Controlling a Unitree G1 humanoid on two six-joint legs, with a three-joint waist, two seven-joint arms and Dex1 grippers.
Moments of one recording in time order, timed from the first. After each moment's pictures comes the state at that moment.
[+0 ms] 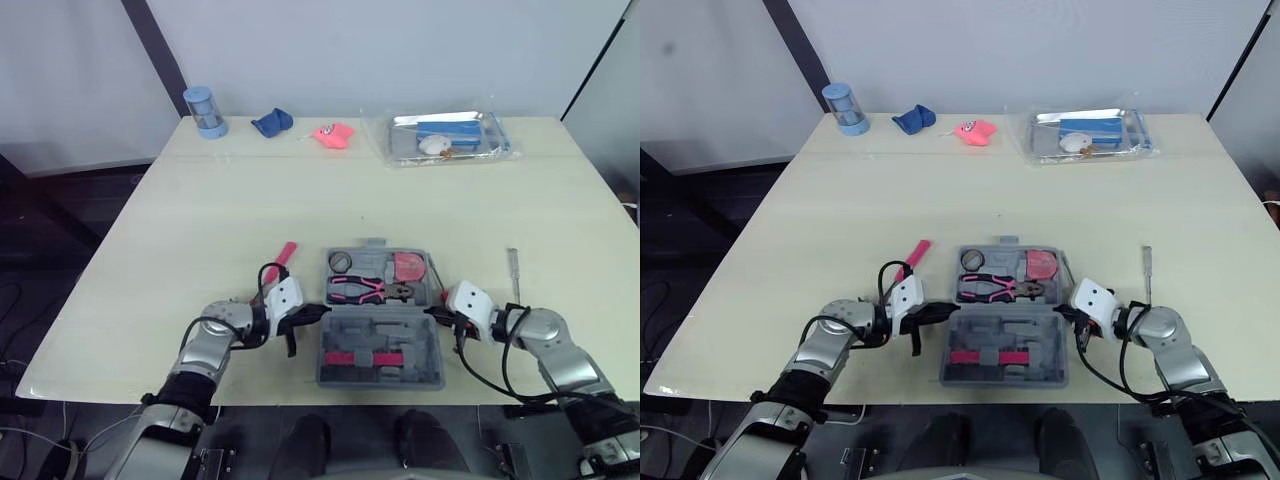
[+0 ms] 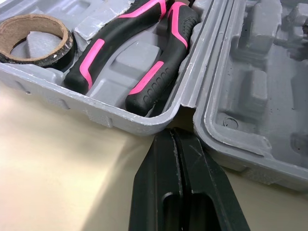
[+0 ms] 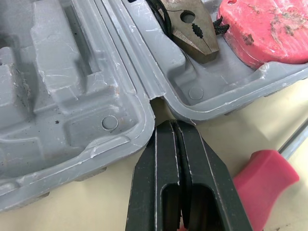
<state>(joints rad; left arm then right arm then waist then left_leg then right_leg) -0.34 0.46 -0.17 0.49 -0.06 -0.18 -1.10 -0.20 -0.55 0.18 0.14 -0.01 0.08 0.92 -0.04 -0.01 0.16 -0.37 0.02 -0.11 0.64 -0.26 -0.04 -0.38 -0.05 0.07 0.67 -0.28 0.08</state>
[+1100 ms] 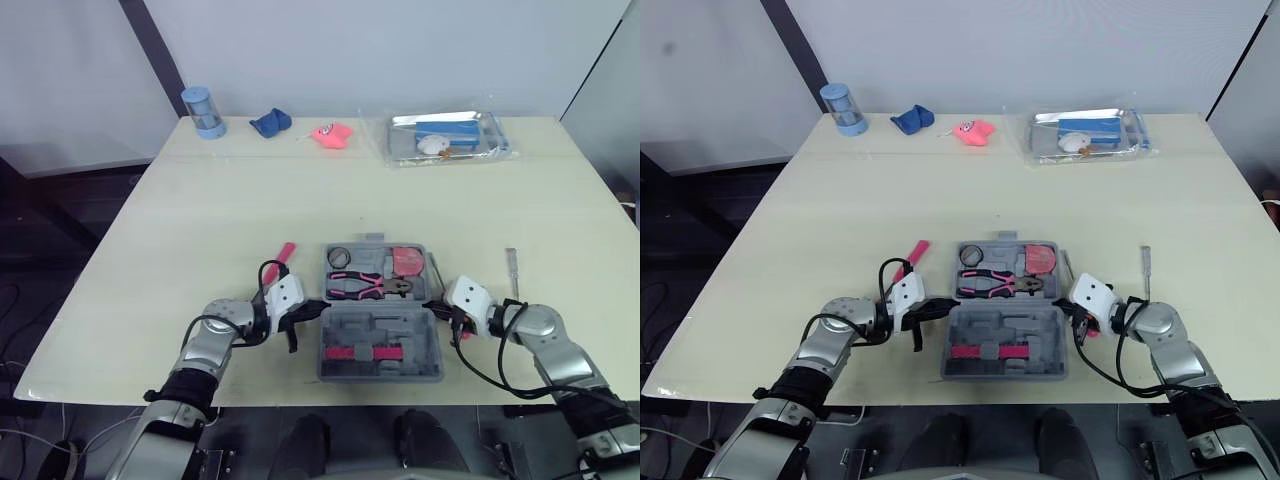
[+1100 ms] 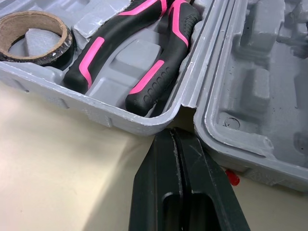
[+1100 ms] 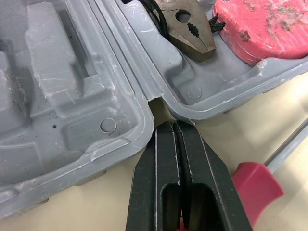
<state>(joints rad) -0.35 0.47 -0.15 0.52 -0.06 -0.20 -1.09 -0.23 -0.52 0.18 0.17 -0.02 0.07 0.91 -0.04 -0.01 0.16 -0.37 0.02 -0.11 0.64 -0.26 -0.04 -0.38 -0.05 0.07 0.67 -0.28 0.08</state>
